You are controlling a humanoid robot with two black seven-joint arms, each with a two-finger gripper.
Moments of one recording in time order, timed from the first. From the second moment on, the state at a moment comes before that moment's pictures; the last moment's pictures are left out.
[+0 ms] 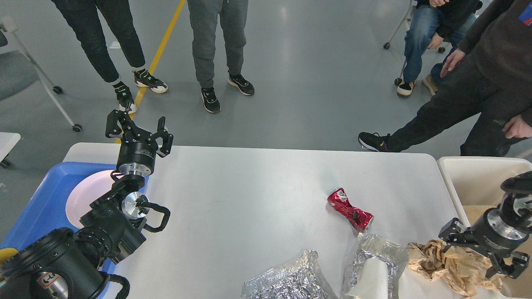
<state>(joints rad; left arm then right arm) -0.86 -0.05 -0.72 0.02 -0.12 -0.58 -0.67 1.24 -0.64 -0.94 0.92 -0.01 0.59 -0.36</state>
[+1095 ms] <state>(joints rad) -0.86 -0.05 -0.72 0.02 -0.12 -0.58 -0.67 1.12 -0.61 -0.90 0.92 -0.01 0.44 -0.35</state>
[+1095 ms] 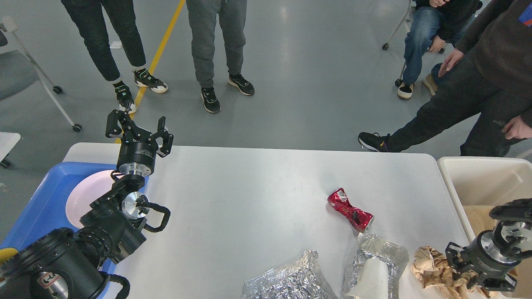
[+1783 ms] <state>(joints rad) -0.86 -0.05 -0.72 0.02 -0.12 -0.58 -0.67 1.29 -0.76 -0.85 0.92 0.00 0.73 -0.36</state>
